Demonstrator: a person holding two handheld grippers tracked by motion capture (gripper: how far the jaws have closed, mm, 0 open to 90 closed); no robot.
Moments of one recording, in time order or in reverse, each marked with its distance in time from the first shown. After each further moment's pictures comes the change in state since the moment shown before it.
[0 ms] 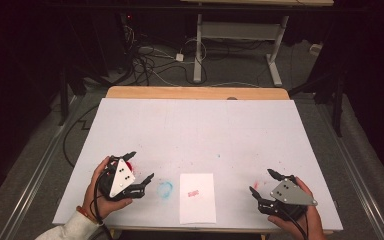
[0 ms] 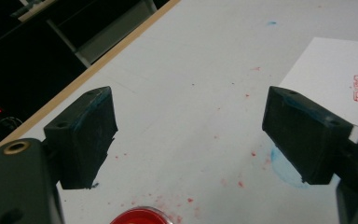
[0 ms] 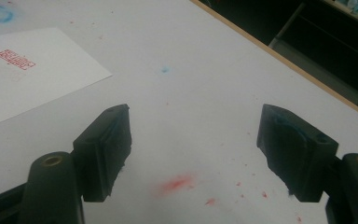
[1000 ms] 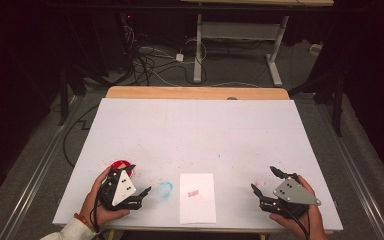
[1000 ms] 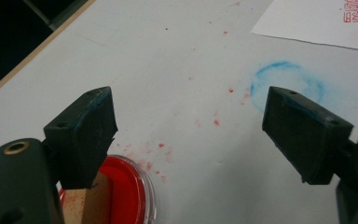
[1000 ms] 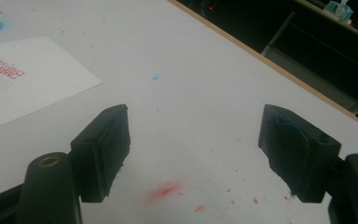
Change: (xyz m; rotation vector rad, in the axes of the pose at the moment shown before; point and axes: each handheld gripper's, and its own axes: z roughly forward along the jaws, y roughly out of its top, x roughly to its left) left arm -0.011 -0.030 0.003 0.086 -0.042 0.019; right arm -0.006 -0.002 0.001 -0.037 -0.018 0.007
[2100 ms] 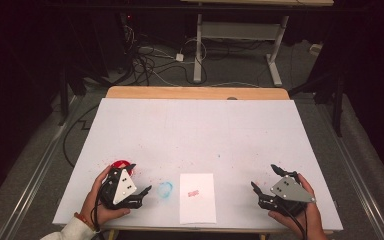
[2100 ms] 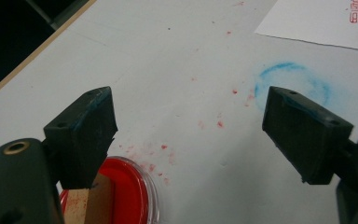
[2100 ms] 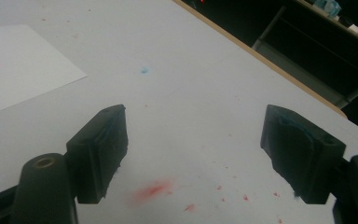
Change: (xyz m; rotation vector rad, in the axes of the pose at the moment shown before) left arm 0.001 0.000 0.006 0.024 -0.003 0.003; right arm -0.001 0.000 0.006 0.031 -0.049 -0.018
